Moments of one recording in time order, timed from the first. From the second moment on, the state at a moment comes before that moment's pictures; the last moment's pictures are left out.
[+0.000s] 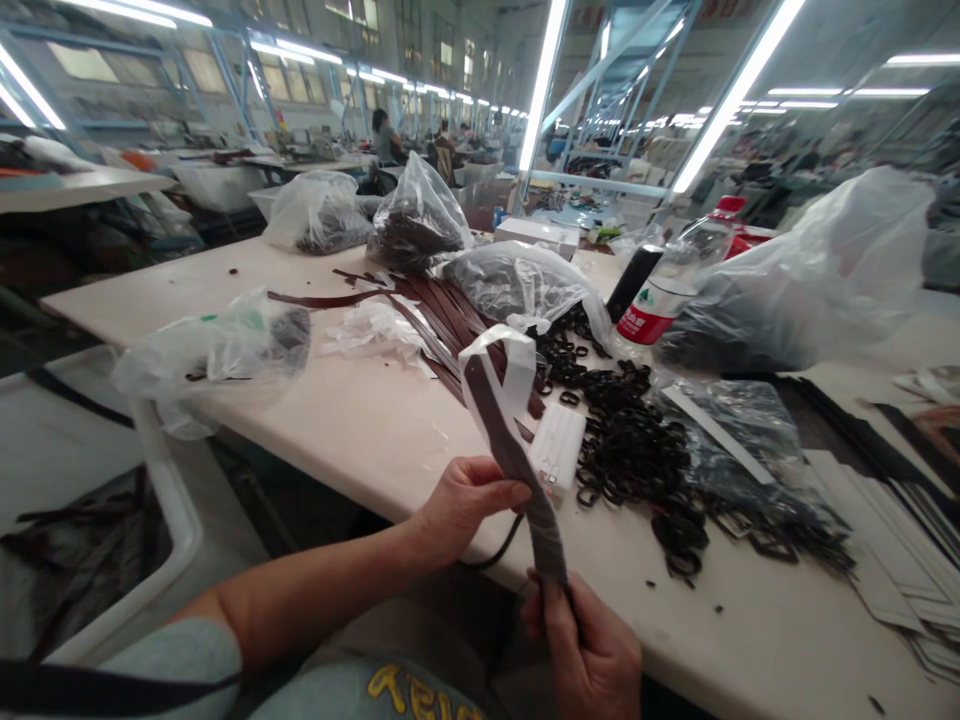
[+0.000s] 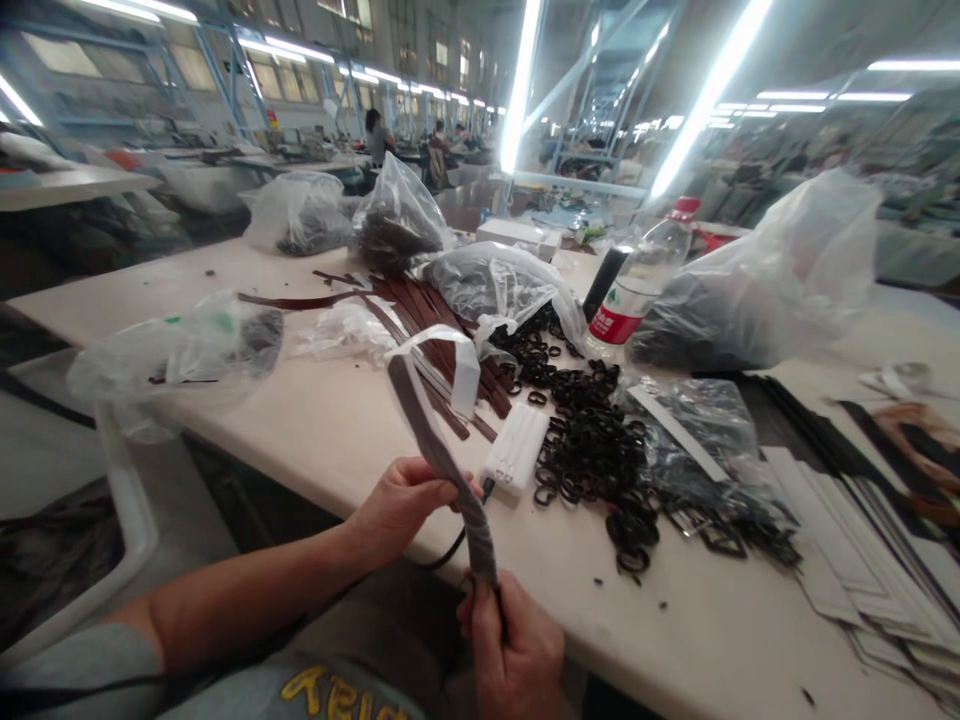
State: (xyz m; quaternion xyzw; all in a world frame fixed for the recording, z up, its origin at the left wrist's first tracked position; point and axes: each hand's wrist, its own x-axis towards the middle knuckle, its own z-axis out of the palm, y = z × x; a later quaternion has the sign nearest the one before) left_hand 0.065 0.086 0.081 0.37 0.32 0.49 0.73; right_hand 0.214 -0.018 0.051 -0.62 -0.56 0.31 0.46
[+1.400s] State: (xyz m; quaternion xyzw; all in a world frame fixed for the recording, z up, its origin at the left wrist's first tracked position) left_hand 0.081 0.079 0.059 0.38 0.31 0.37 0.79; right_hand 0.217 0.013 0.043 -0.57 -0.56 0.37 0.47
